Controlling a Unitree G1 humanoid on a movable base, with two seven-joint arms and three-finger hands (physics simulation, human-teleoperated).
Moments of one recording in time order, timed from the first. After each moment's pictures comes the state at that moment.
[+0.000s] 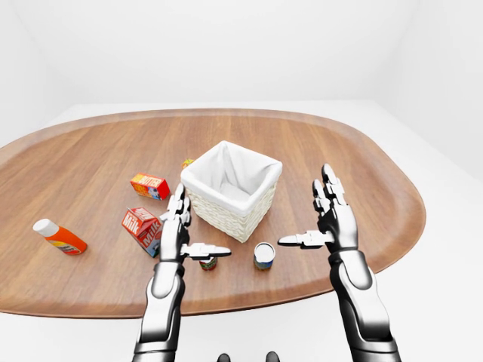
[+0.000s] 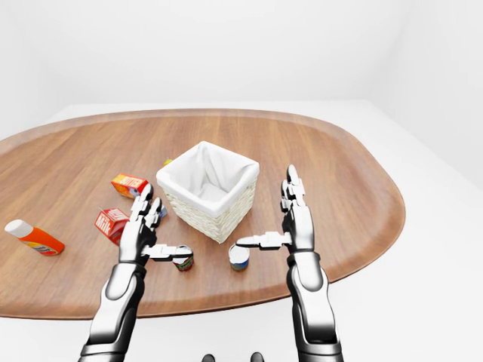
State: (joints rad) left arm 0.00 0.01 0.04 0.00 -0.04 -0.09 -0.07; right arm 0.02 -0.01 -0.02 -0.28 0.05 0.09 0.03
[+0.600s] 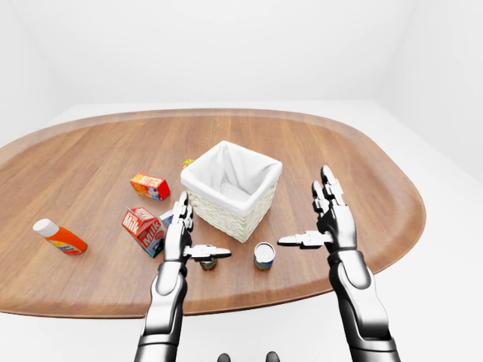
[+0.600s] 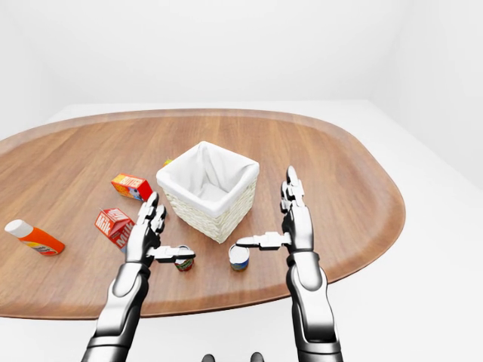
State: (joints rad) left arm -0.04 0.02 0.05 0.14 -0.06 -0.09 -0.06; right arm 0.02 -0.01 -0.02 -0.26 0.05 0.09 0.02
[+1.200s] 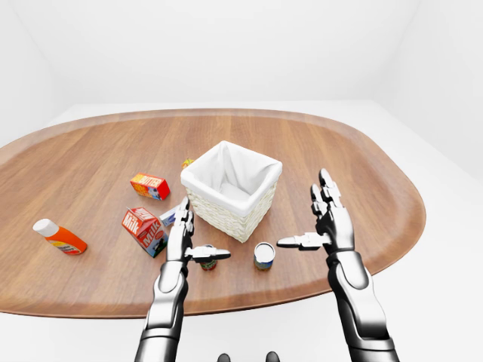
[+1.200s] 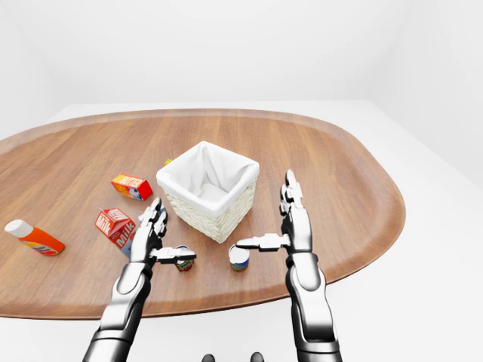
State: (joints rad) left arm -0.08 0.03 0.06 0.27 -0.06 -0.09 -0.05; right arm 0.02 -0.01 -0.02 -0.23 0.04 0.09 0.02
